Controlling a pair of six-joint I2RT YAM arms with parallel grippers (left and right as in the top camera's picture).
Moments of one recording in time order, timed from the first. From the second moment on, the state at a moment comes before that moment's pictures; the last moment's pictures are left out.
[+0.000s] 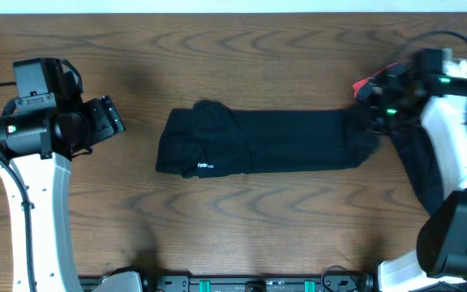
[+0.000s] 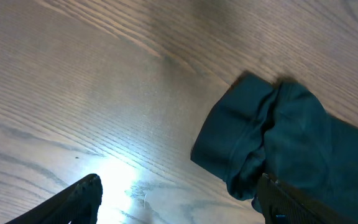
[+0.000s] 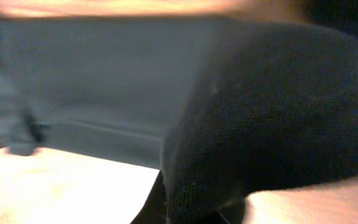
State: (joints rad) left arm 0.19 1.34 1.43 -1.19 0.06 -0.25; right arm -0.08 1.71 1.37 -1.02 -0.36 -0.06
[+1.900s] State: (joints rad) left arm 0.08 1.96 1.27 -0.87 0.52 -0.25; right arm -0.07 1.87 1.37 -0.91 -0.51 0.11
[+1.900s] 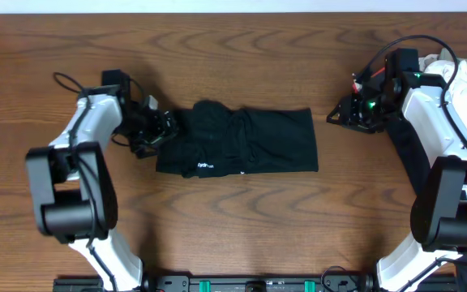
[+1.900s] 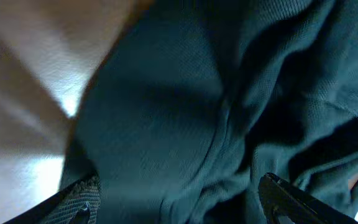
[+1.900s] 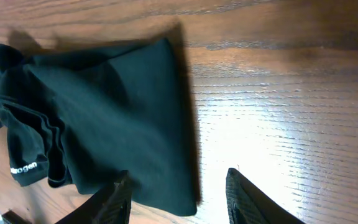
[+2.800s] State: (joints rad) left arm 0.01 1.99 1.39 -1.11 0.51 -0.18; right arm -0.07 1.87 1.37 -0.91 -0.51 0.09
